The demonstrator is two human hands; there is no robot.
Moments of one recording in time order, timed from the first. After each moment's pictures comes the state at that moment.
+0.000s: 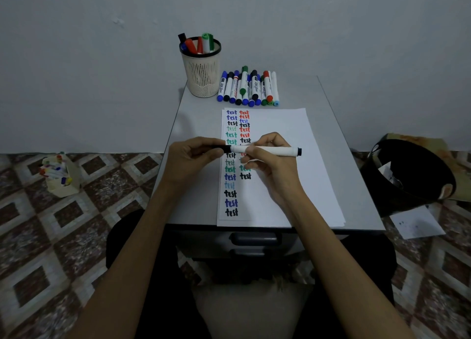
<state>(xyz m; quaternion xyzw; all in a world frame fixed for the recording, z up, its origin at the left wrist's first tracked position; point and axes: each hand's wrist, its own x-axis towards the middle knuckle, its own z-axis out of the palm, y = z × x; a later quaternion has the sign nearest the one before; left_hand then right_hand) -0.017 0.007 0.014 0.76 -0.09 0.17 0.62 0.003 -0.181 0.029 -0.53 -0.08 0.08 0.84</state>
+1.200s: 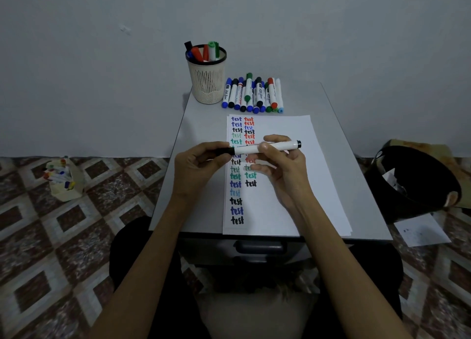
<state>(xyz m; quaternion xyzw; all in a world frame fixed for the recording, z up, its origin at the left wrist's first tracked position) -0.026 -0.007 0.019 0.72 -0.07 0.22 0.66 0.012 -0.186 0.028 -0.47 -0.06 0.10 0.88</state>
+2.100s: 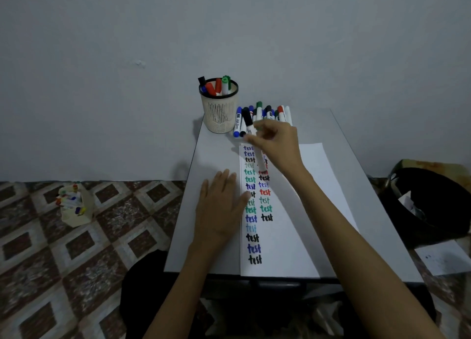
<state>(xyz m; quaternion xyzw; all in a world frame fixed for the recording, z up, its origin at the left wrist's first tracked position) -0.008 -0.010 -0.007 0.96 0.01 0.14 0.23 0.108 -0.136 0.071 -0.83 -0.18 -0.14 0.50</state>
